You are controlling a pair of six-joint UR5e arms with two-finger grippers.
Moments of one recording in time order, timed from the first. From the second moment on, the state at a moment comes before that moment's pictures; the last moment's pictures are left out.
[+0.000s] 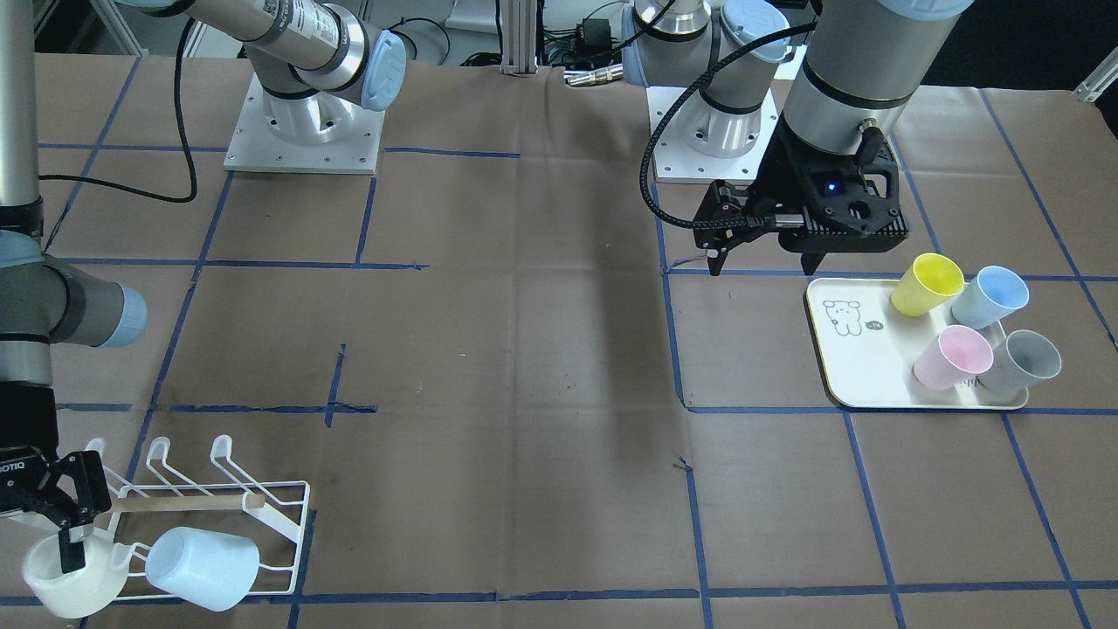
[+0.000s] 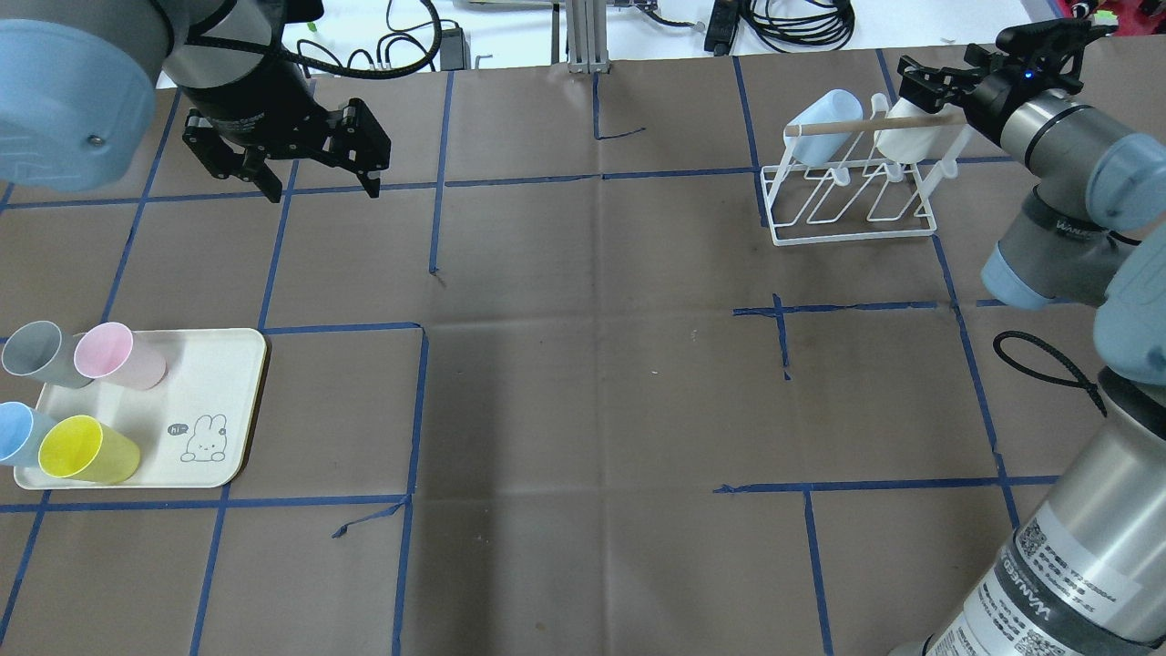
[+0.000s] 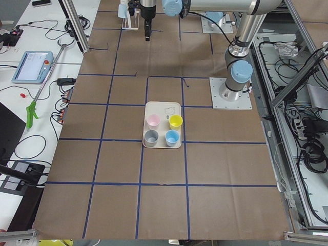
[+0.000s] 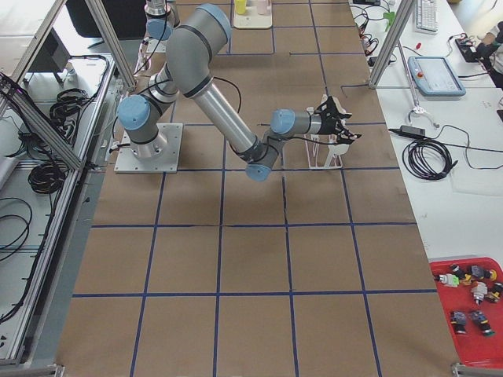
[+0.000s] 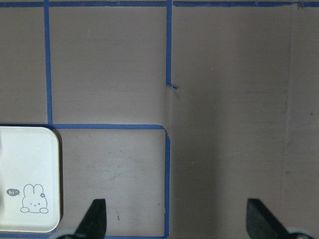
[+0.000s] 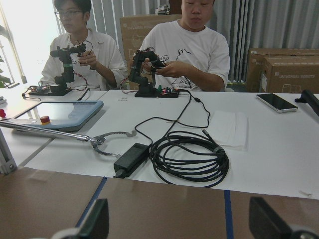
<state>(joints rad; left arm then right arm) -1.58 -1.64 -1.53 -1.49 1.57 -0.02 1.12 -0.92 1.79 -3.62 -0.93 -0.18</state>
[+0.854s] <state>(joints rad) -1.57 -1.63 -1.53 -1.47 1.58 0.02 1.14 -1.24 1.79 -3.08 -0.96 -0.17</state>
